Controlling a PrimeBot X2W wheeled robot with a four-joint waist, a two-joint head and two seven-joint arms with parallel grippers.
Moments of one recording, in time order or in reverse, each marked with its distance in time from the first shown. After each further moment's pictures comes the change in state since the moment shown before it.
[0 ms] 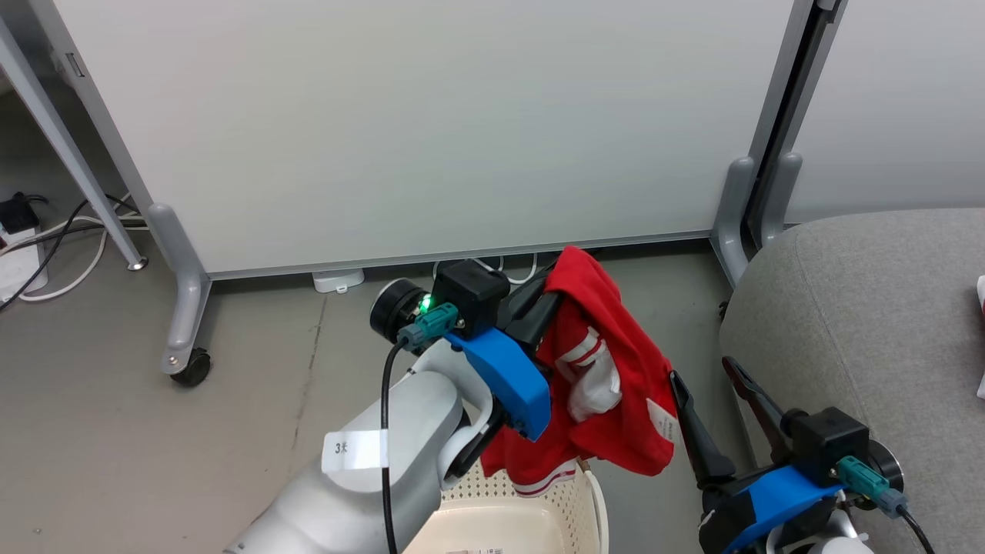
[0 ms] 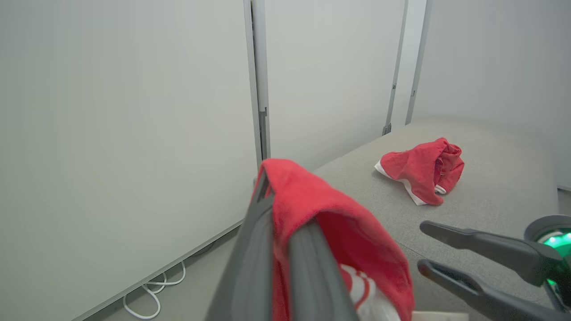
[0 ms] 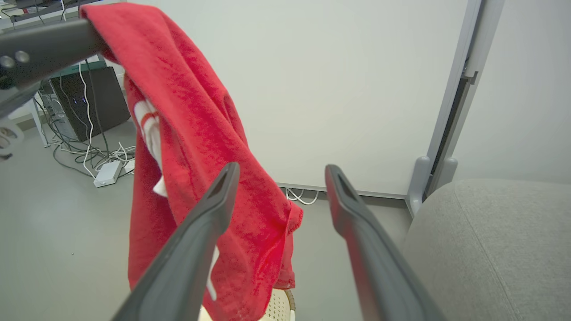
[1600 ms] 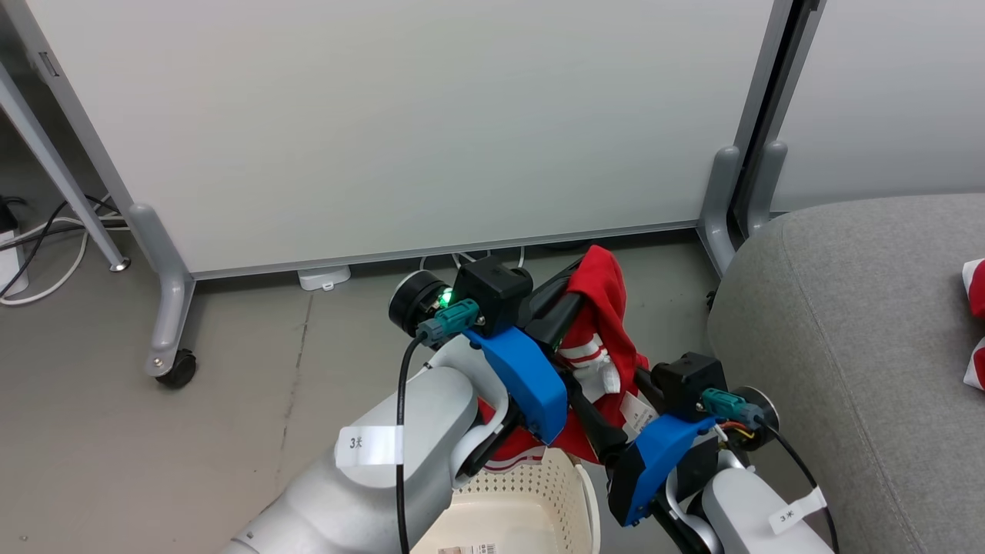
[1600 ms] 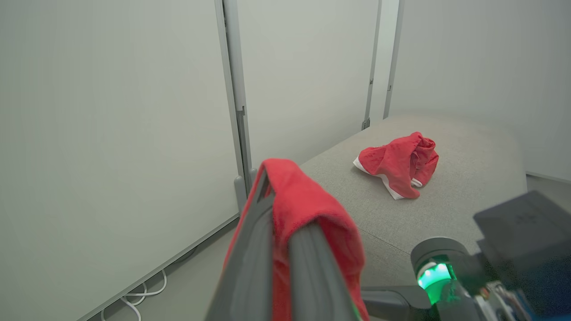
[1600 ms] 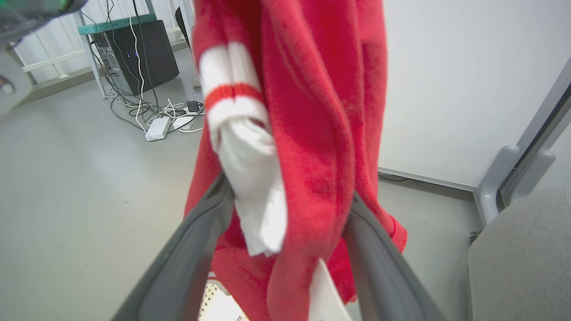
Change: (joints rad) left arm -0.048 -0.001 -0.077 -0.009 -0.046 0.000 0.000; right arm -0.298 0.001 0.280 0.384 0.124 0.000 0.002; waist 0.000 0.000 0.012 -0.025
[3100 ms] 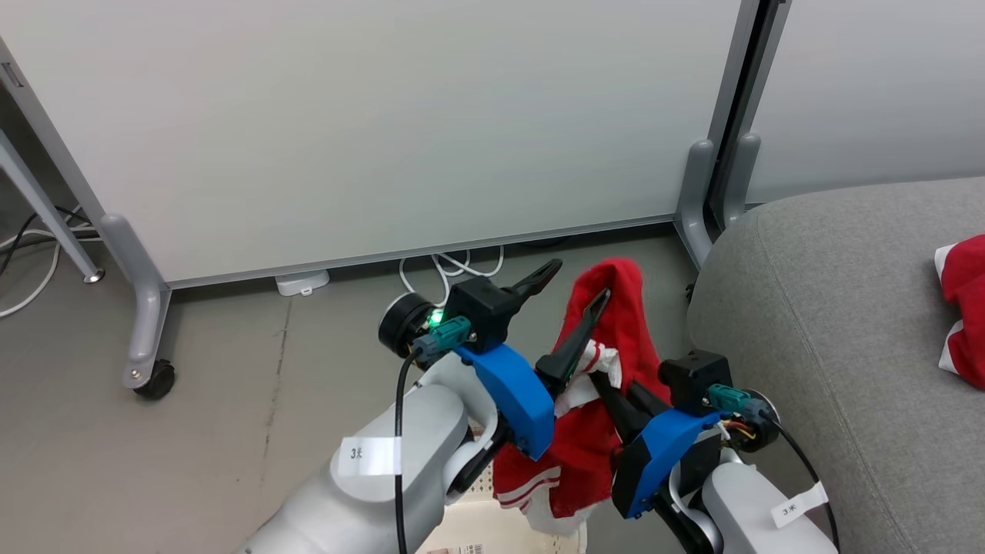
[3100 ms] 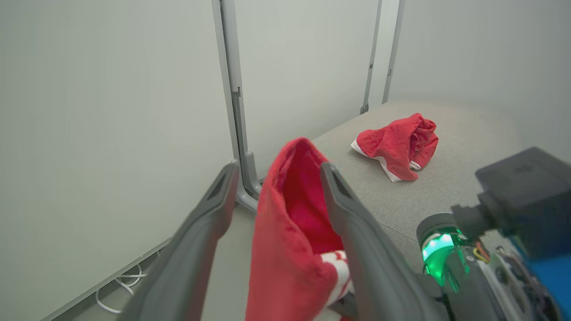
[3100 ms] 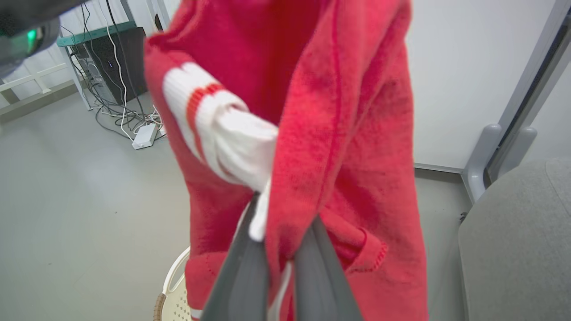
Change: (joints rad) left arm 0.029 -0.001 -0.001 0.044 0.007 0.000 0.000; right arm -0.062 0.000 0.031 0.144 0.070 0.000 -0.075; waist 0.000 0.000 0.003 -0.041
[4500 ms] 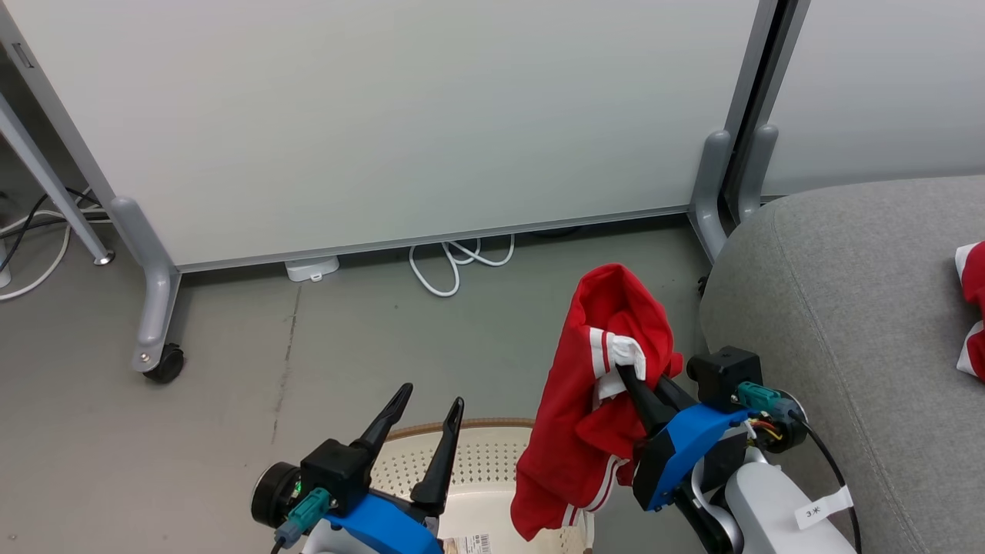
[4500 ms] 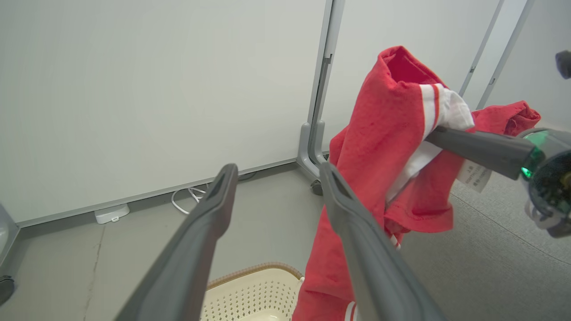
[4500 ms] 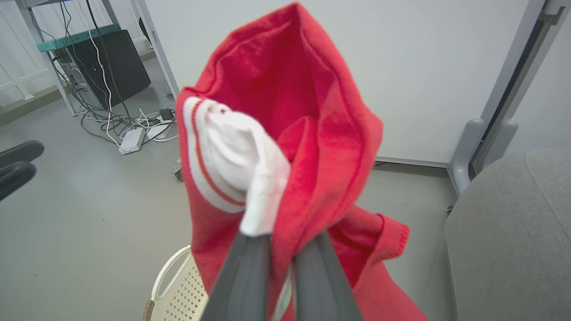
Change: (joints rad) left arm 0.580 0.072 0.532 -0.315 0.384 0.000 -0.001; right arm 0.041 0.000 -0.105 -0.059 -0.052 0.000 0.021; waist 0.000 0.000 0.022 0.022
